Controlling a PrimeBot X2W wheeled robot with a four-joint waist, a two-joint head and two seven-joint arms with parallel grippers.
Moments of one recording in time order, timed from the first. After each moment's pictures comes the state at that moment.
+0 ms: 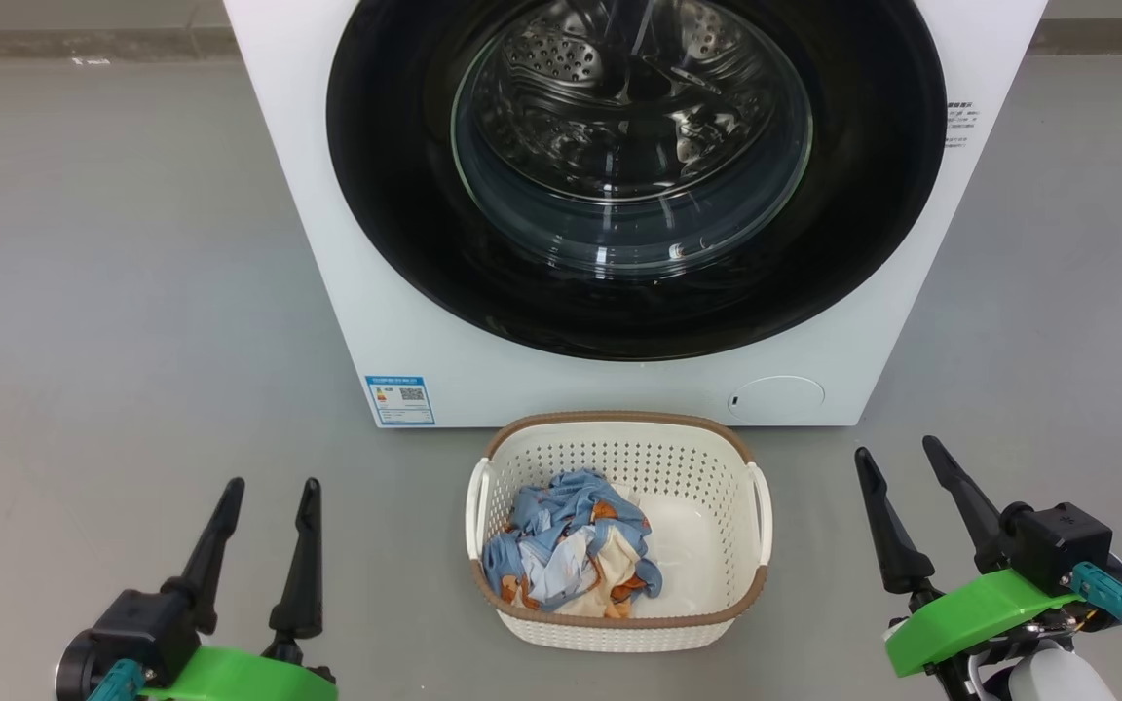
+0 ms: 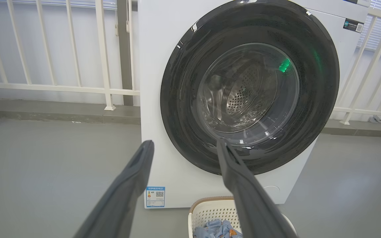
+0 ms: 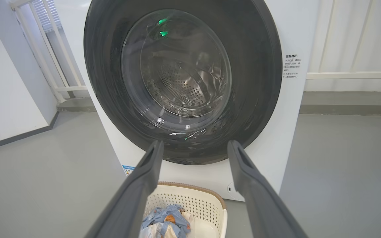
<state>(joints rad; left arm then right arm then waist) -0.09 0.05 -0.10 0.19 -0.24 -0.13 -0.25 -0.15 -0.13 0.03 0.28 0.25 0.13 -0.25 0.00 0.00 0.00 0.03</state>
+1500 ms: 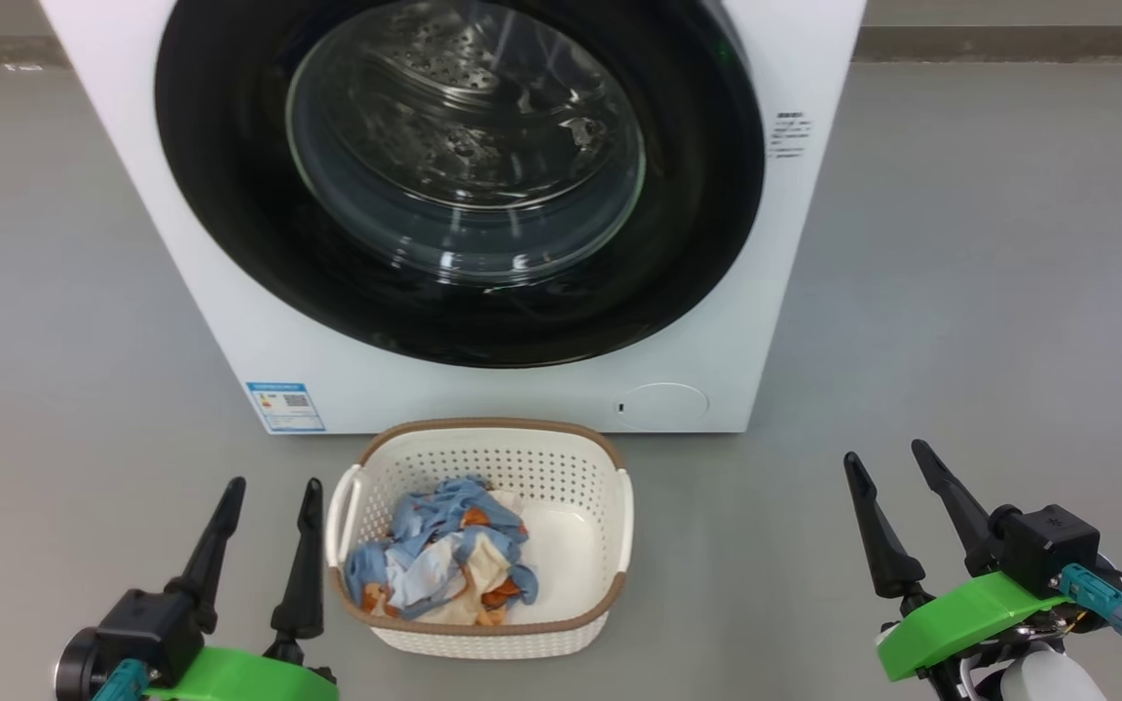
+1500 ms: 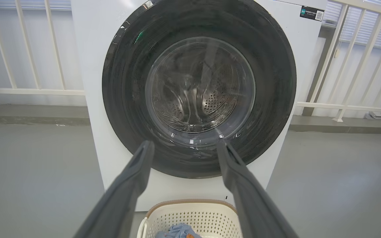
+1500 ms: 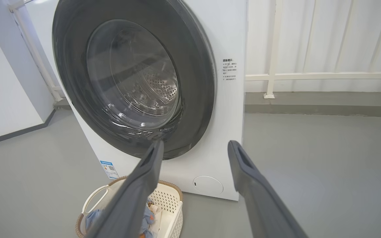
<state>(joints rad) -0.09 0.05 -0.10 0.19 -0.22 -0.13 -0.25 -0.15 -0.13 0.04 0.29 0.25 0.13 -0.25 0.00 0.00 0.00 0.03</state>
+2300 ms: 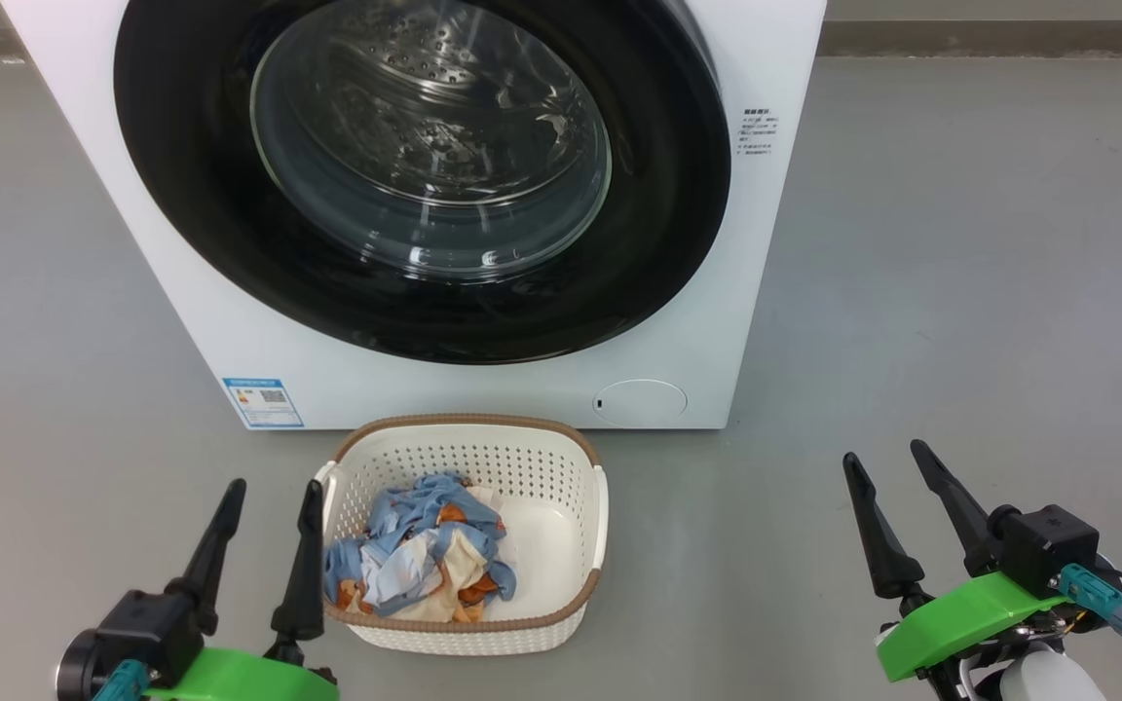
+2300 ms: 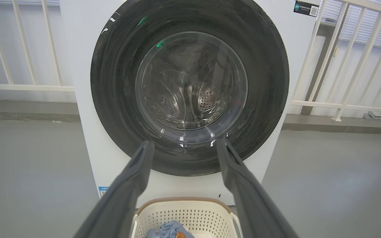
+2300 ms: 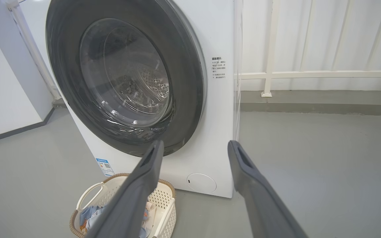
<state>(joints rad) -0.09 0.05 -0.10 0.19 -0.23 -0.13 -0.25 -0.15 -0.13 0.05 0.29 0.25 0.13 -0.25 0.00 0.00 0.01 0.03</state>
